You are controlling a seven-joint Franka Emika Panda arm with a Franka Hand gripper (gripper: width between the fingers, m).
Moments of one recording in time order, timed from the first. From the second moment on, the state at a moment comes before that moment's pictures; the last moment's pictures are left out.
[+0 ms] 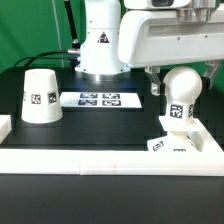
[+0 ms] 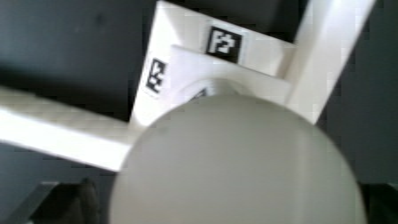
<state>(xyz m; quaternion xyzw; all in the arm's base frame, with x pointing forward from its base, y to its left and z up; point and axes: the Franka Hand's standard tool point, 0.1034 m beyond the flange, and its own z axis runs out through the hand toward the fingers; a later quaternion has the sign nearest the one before) 0.615 0.098 0.115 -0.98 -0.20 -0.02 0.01</state>
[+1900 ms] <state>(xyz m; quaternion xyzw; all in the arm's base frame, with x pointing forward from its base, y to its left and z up) 0.612 0.101 0.113 -0.88 -0.48 -0.01 -0.01</state>
